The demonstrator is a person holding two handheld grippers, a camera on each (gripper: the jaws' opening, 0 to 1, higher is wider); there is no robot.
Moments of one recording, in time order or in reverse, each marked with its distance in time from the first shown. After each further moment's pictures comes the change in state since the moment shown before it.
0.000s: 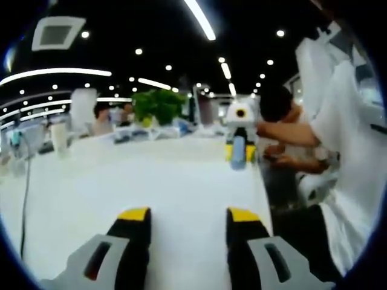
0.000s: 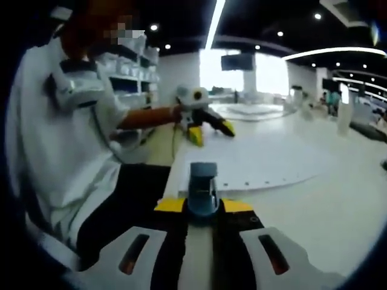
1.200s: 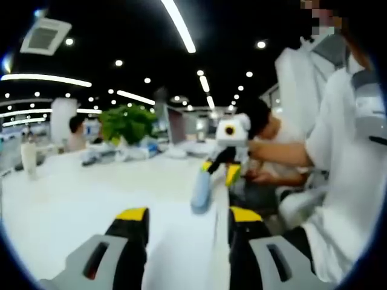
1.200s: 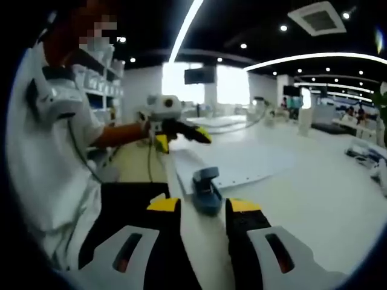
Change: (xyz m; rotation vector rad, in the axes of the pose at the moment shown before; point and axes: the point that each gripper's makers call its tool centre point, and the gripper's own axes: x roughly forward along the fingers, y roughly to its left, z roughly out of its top) left arm 0.051 -0.071 0.055 0.029 -0.094 -0.170; right arm -0.038 0.017 0.019 0.072 -0.112 -0.339
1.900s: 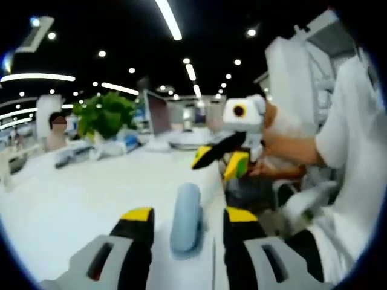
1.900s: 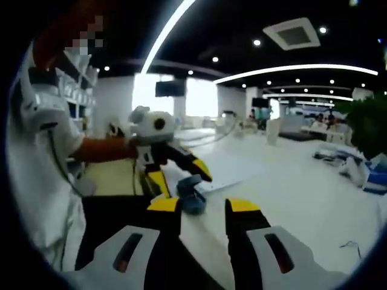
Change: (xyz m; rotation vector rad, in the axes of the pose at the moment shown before) left arm 0.087 -0.023 -0.003 0.032 0.081 -0.095; right arm -0.034 -0.011 0.005 0.041 -0.085 -0.217
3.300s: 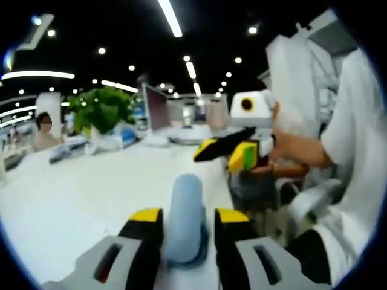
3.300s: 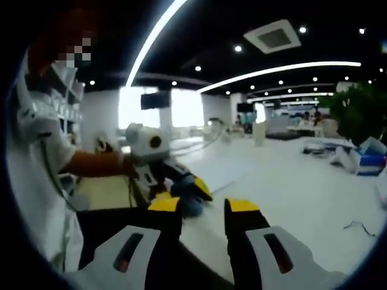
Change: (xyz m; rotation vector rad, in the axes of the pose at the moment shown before) left arm 0.016 -0.003 -0.013 -0.014 0.002 0.001; right arm 0.000 -0.002 0.001 0.072 -0.072 -0.082
